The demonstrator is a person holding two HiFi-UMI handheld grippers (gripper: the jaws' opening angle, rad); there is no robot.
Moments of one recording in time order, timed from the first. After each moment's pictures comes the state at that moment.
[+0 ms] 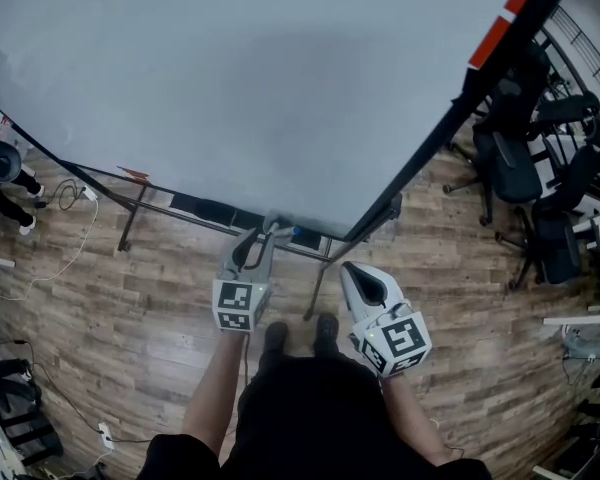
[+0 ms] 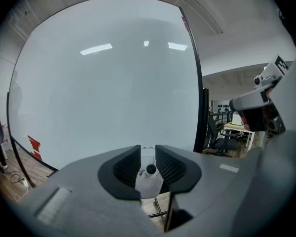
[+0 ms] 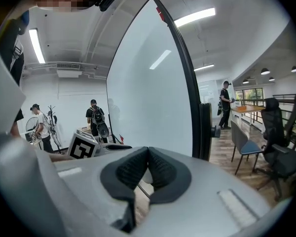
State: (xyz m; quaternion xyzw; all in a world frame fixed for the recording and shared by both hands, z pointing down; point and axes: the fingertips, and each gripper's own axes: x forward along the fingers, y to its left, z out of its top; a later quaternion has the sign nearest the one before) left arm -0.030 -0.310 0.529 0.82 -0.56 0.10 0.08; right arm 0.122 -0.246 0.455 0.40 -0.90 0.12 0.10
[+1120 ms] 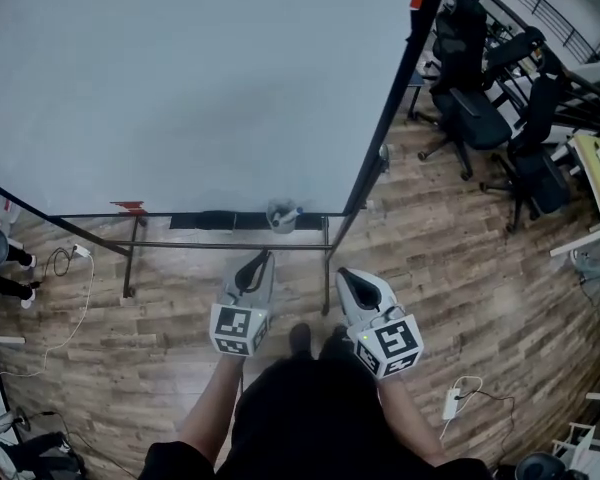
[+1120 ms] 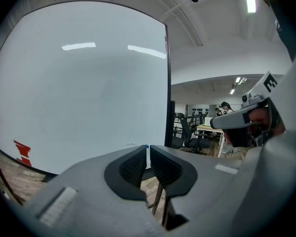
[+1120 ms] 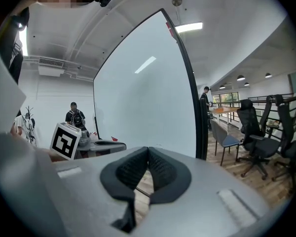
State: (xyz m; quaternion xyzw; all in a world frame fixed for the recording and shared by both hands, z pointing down) left arm -0.047 -0.229 0.512 0.89 -0.44 0.09 0.07; right arm 0.078 -0.165 0.470 0.52 -0.84 0.13 0.08
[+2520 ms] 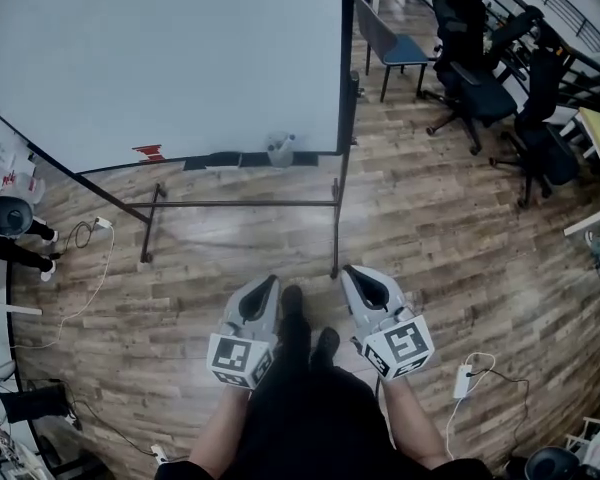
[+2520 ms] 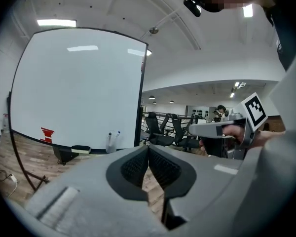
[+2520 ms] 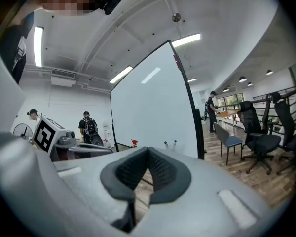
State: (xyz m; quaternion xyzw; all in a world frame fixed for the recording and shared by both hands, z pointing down) left arm -0.034 0.038 0.469 0.89 -0.44 0.08 0.09; right arm 0.093 0.049 0.446 0.49 -0.86 0.11 0.02
